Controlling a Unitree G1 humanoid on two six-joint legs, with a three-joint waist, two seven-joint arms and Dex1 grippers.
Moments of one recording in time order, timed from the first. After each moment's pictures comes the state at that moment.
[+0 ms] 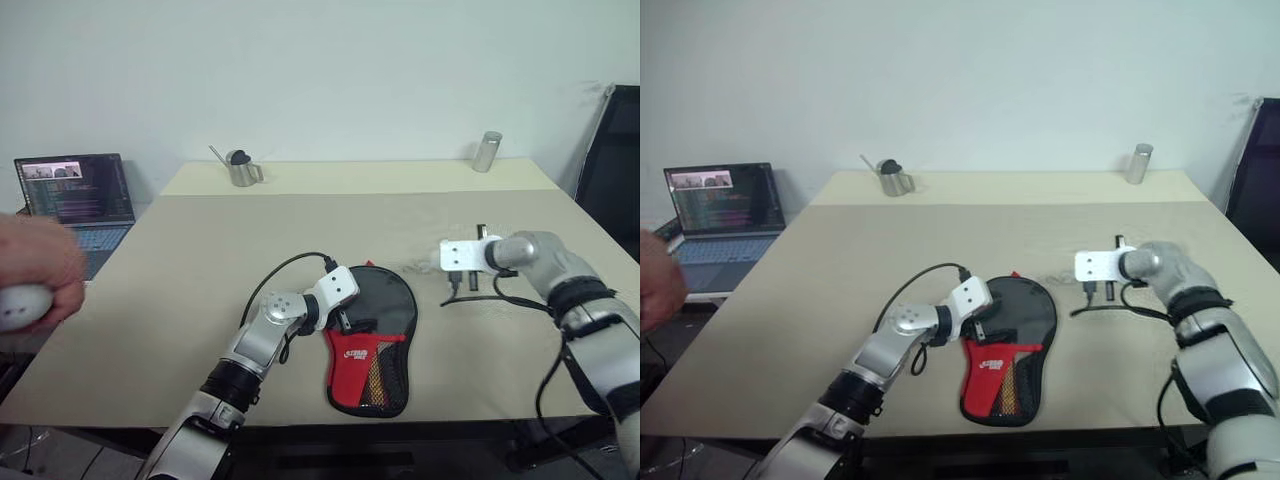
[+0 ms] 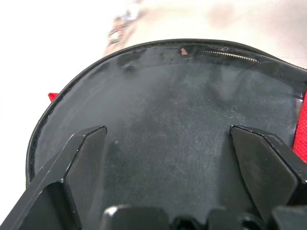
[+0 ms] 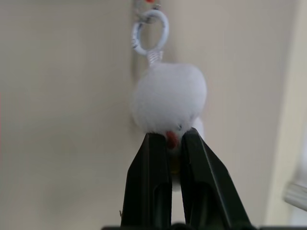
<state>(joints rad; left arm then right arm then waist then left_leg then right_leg) -0.63 0.30 -0.31 0.35 0.07 0.17 -0.84 -1.04 -0.71 0.45 0.99 -0.51 -0.42 0.86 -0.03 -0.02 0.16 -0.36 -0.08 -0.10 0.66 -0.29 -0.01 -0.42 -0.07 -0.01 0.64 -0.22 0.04</state>
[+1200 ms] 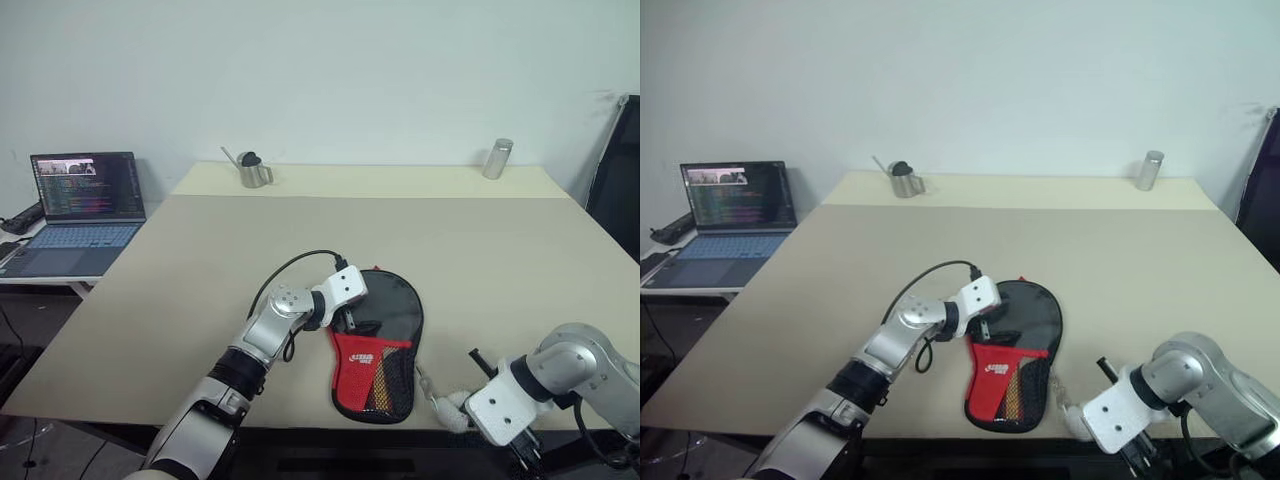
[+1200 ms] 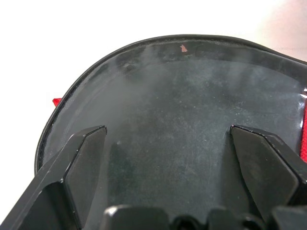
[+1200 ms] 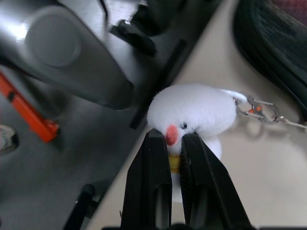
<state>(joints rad) -0.70 0.29 -0.38 0.44 0.08 0.14 -0.87 -0.17 -1.08 0.33 -0.45 -0.14 -0.06 1.44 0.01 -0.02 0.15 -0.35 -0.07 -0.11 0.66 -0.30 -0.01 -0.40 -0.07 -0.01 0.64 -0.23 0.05</state>
